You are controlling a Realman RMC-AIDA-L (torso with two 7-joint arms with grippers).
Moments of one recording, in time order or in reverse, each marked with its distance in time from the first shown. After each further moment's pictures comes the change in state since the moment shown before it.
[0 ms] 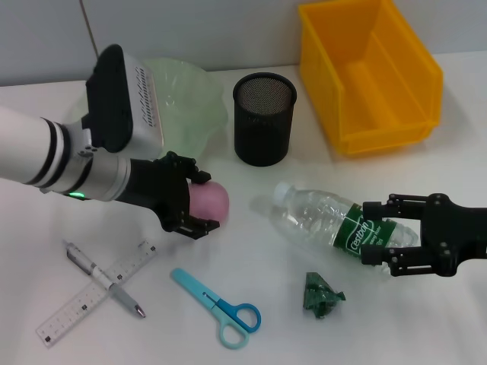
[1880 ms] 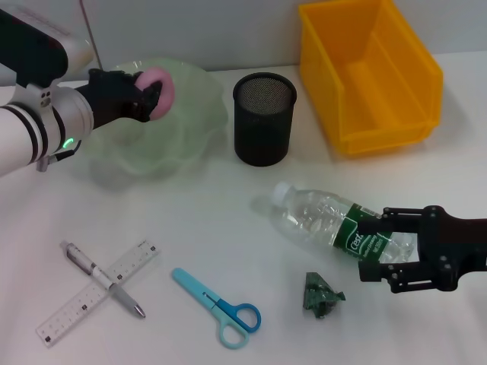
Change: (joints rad) left arm 0.071 -0.004 0.068 -0.172 -0.646 -0.723 0.041; right arm 0.002 0.006 -0.005 -0.002 -0.025 -0.042 0.013
